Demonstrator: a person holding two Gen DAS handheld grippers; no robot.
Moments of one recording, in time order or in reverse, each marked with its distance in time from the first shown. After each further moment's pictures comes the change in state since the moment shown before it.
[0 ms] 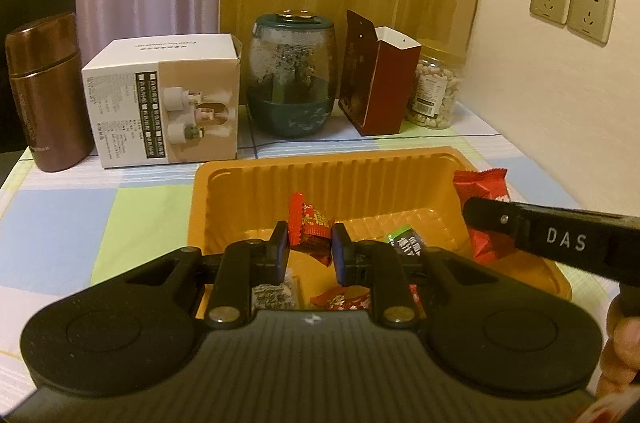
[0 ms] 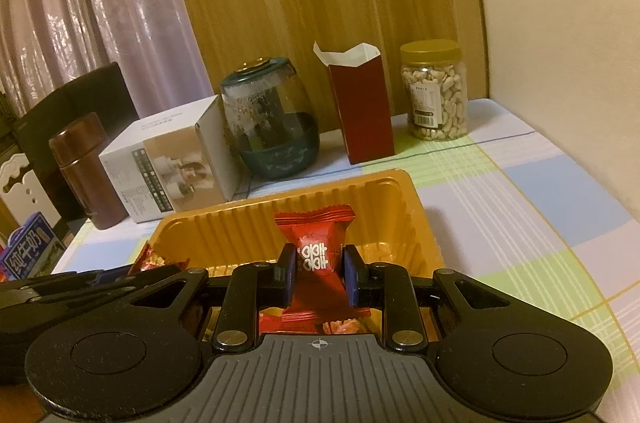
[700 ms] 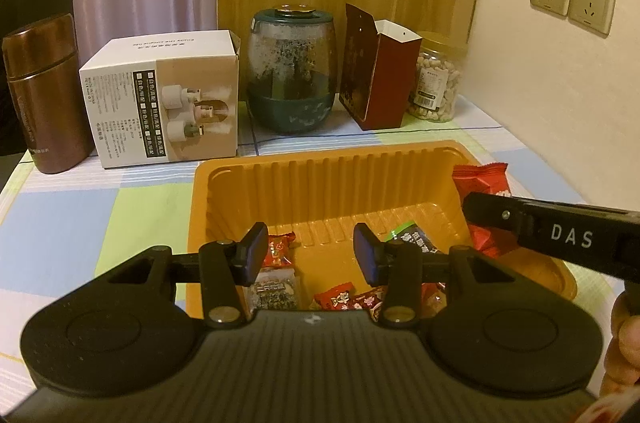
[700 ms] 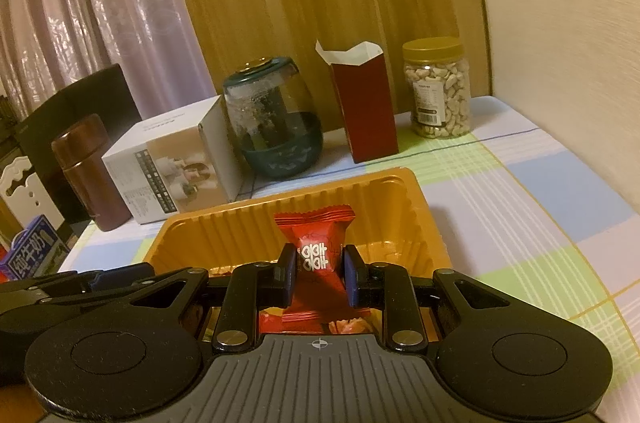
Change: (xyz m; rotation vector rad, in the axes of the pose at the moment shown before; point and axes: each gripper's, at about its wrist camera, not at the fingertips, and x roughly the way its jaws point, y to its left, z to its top) left arm 0.003 0.001 0.001 0.013 0.016 0.008; right arm 0.000 0.001 0.001 0.010 0.002 0.014
